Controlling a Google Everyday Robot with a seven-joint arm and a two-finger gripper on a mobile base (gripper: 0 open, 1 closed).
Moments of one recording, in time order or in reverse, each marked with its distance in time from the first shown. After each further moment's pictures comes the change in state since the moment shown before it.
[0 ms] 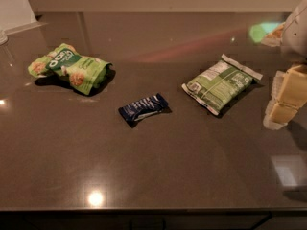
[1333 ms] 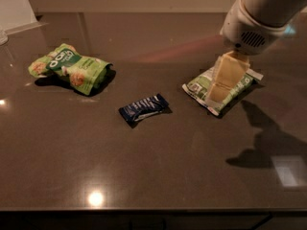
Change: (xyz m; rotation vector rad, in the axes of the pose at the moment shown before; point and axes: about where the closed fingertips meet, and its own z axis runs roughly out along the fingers) arm -0.080 -0.032 0.037 0.024 -0.066 0.058
